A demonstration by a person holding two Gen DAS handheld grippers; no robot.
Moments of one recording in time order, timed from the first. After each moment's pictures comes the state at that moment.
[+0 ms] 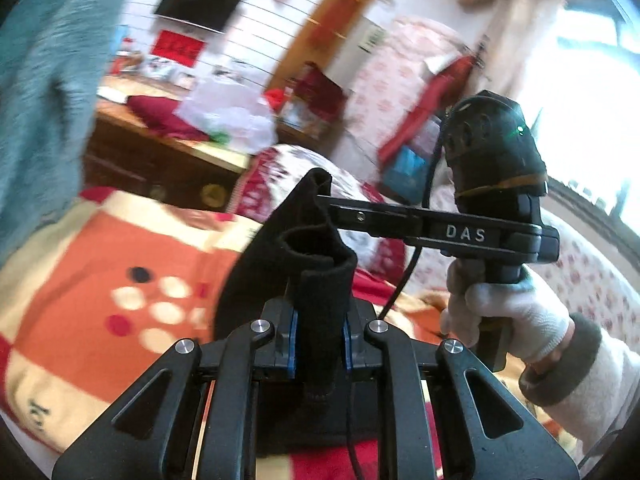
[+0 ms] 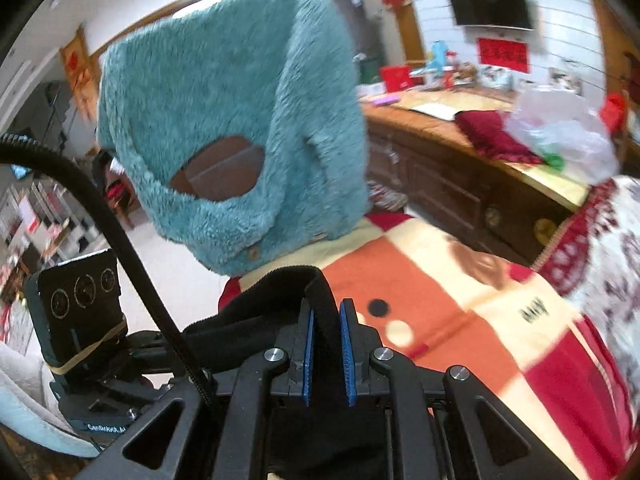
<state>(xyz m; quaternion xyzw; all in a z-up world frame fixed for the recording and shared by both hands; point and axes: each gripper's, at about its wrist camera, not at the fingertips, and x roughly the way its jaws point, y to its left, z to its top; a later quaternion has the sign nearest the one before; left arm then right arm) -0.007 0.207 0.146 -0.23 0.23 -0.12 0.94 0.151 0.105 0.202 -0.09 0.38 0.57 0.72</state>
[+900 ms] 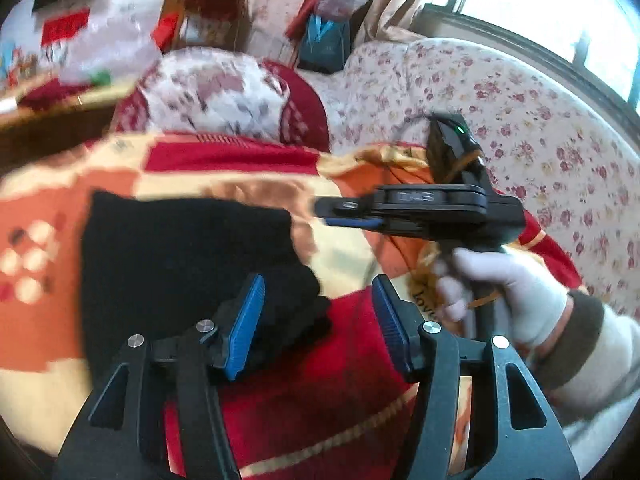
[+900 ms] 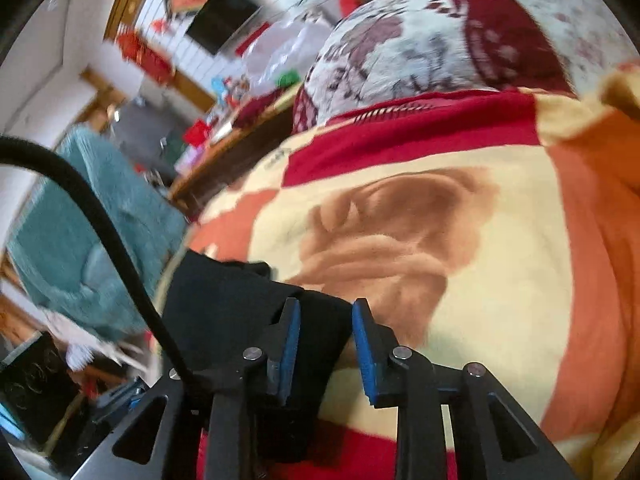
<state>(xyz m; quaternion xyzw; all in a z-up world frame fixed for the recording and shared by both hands) -0.001 0.048 0.115 -0.08 0.36 -0.24 0.90 0.136 -0.169 0.076 0.22 0.48 0.31 0.79</state>
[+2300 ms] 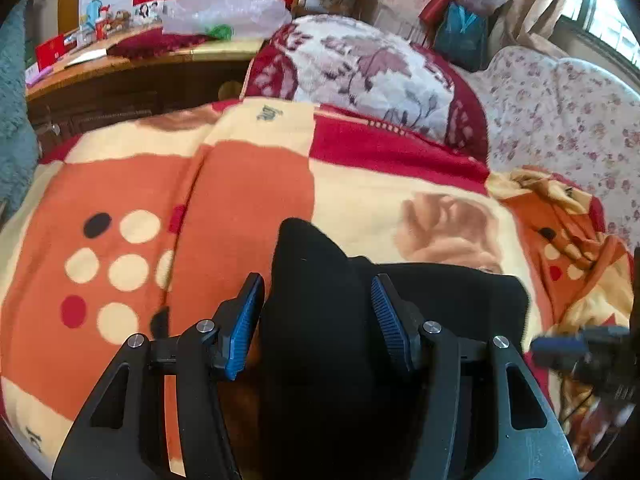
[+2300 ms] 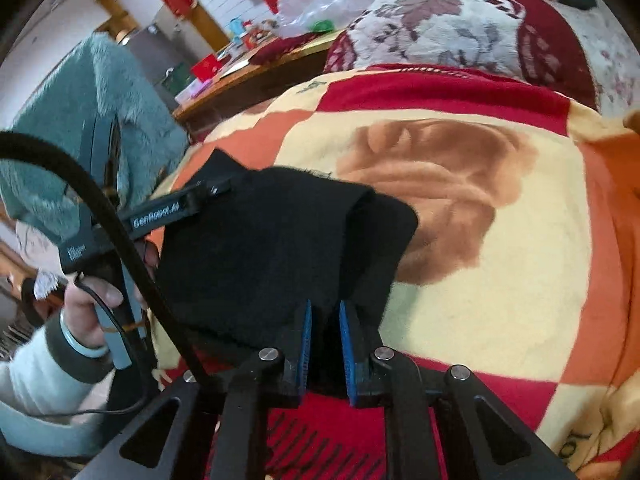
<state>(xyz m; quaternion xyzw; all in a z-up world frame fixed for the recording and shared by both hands) 0.105 0.133 0.063 -0.09 0.42 -0.05 0.90 0.088 -0.120 0.077 0.07 0.52 0.32 0.79</state>
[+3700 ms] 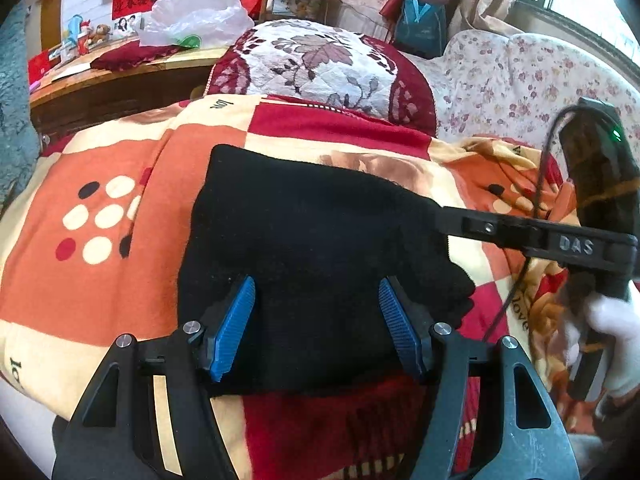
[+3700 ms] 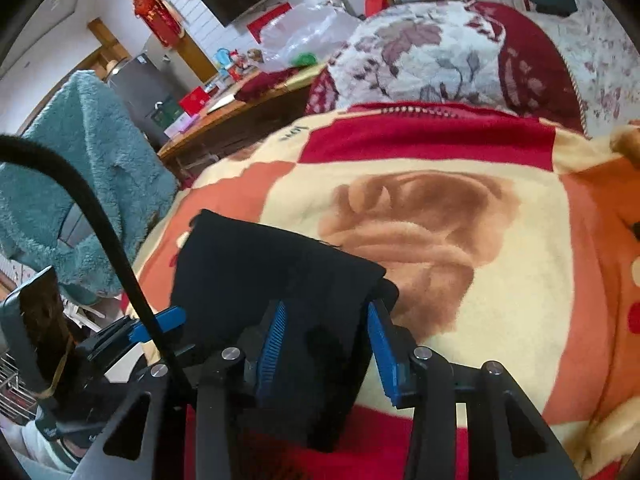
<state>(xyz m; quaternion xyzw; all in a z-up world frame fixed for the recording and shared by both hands) 0.034 0.079 0.074 -0.08 0.42 -0.09 0.90 0.112 -0.112 0.095 0.09 0.49 0.30 0.81</state>
